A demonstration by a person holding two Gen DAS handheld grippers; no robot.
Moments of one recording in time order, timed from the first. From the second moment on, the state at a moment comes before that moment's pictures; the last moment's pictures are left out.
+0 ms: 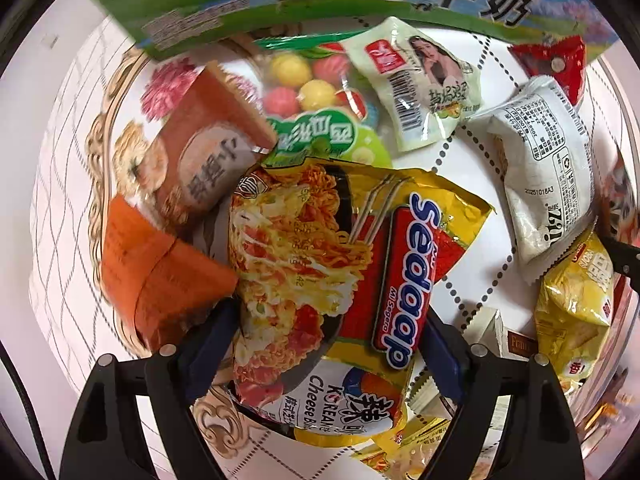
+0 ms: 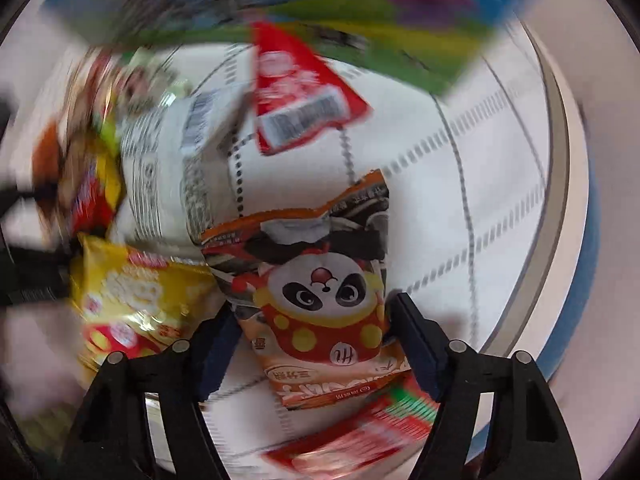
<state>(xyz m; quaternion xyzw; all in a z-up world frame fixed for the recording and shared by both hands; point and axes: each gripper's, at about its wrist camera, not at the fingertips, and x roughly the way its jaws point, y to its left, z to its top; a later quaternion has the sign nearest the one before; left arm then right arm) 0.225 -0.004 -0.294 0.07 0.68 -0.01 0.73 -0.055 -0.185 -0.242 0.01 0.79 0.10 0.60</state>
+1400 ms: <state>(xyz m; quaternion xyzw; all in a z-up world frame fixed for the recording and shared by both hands) 0.106 0.080 -0.134 -0.04 0.61 -0.08 0.78 -0.078 -0.140 -0.153 0.15 0.71 0.02 0.69</state>
